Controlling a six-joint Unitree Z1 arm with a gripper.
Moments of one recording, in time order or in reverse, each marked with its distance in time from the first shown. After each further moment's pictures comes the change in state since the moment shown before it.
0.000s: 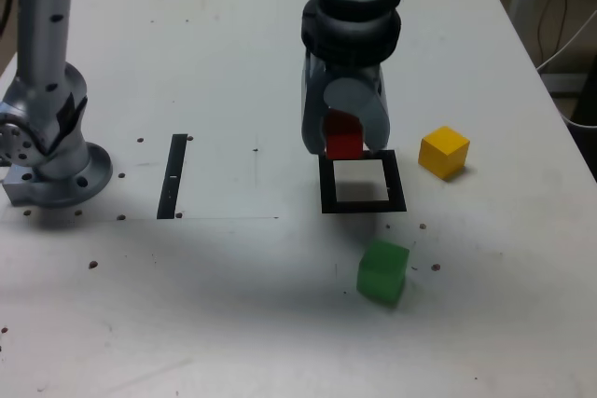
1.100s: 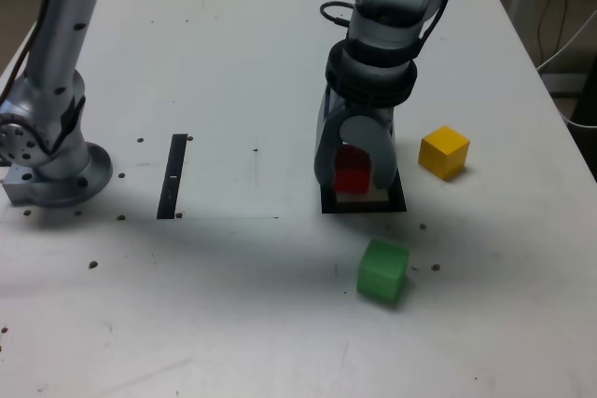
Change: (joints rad) arm 0.062 0.135 0.017 -0.087 -0.062 0.130
